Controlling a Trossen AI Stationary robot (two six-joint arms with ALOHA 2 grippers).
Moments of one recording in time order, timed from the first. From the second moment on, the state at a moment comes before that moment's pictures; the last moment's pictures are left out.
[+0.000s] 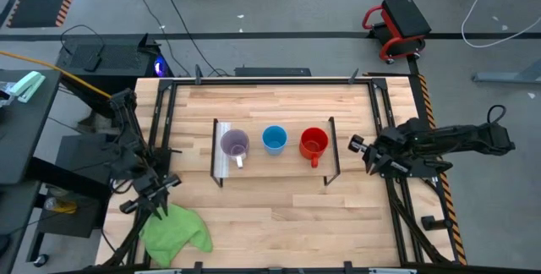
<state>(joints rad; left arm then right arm) -1.12 0.01 0.01 0.06 -0.17 -0.09 -0.15 0.64 0.01 1.29 -0.93 0.70</state>
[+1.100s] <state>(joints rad) -1.12 0.01 0.01 0.04 -0.17 -0.09 -0.18 0.64 0.03 1.16 -0.85 0.53</state>
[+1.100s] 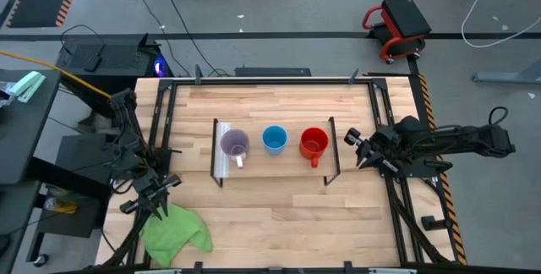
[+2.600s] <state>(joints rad) -1.13 0.01 0.01 0.05 -0.17 -0.09 -0.52 0.09 0.04 1.23 -0.72 0.61</state>
